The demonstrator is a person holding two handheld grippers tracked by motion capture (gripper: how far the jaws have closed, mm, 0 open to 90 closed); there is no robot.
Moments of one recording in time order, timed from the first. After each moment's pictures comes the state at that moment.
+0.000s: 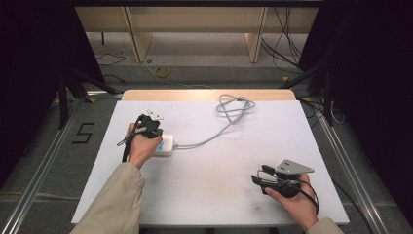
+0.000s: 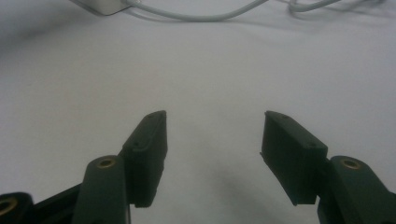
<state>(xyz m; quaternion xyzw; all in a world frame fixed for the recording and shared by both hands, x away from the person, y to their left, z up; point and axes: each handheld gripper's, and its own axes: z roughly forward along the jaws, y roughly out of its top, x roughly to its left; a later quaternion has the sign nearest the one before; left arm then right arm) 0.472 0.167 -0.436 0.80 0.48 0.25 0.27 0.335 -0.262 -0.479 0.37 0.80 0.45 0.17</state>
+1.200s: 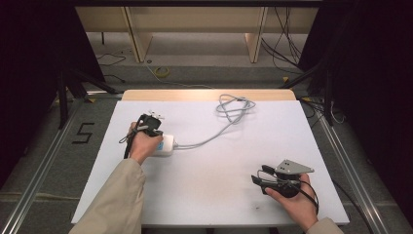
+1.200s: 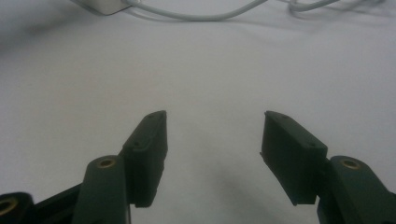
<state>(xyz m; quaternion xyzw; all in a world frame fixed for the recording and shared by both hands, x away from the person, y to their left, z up) 0.486 0.167 -0.448 0.81 0.49 0.22 0.25 0.335 -0.262 -0.479 0.37 0.80 0.45 0.17</state>
